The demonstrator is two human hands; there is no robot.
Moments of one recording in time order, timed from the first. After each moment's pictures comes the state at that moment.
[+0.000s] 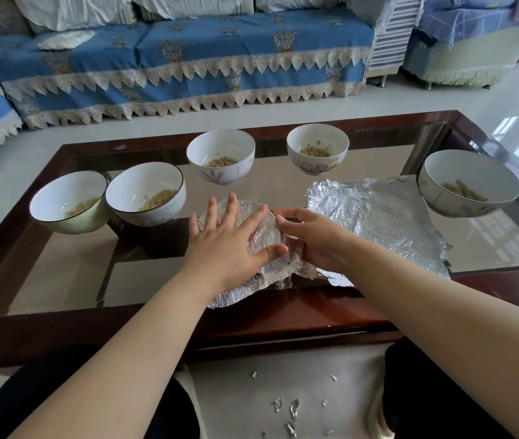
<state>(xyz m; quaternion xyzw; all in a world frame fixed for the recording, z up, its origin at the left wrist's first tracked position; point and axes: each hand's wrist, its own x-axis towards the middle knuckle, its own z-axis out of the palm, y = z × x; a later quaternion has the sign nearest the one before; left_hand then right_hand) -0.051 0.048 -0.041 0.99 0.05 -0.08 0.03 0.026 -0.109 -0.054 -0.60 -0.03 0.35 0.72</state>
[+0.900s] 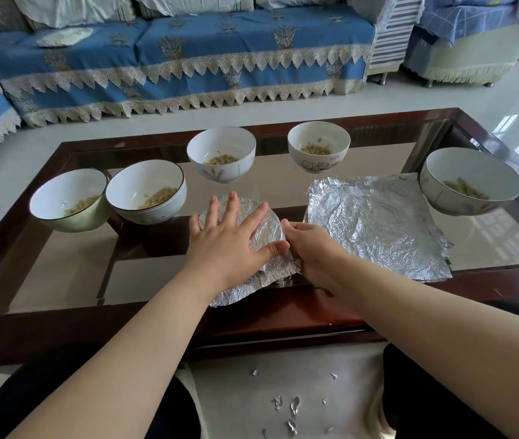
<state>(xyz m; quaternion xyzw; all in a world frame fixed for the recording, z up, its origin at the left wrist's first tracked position) -0.051 0.047 -0.045 0.99 0.06 -0.07 0.04 0.007 -0.093 -0.068 -0.68 0.05 0.26 0.68</state>
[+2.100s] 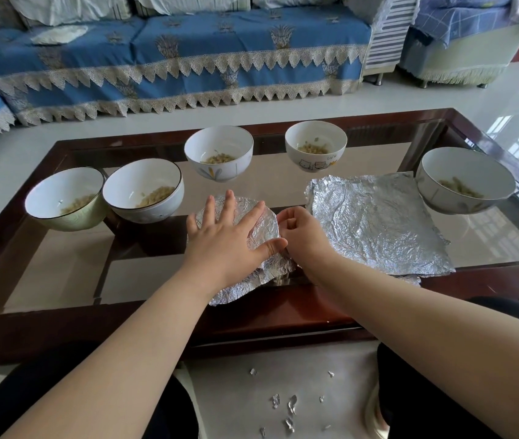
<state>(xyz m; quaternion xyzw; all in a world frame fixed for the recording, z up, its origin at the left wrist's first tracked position) -0.050 0.046 -0.045 0.99 0.07 -0.07 0.04 0.015 -0.088 -0.076 -0.79 -0.02 0.14 0.59</state>
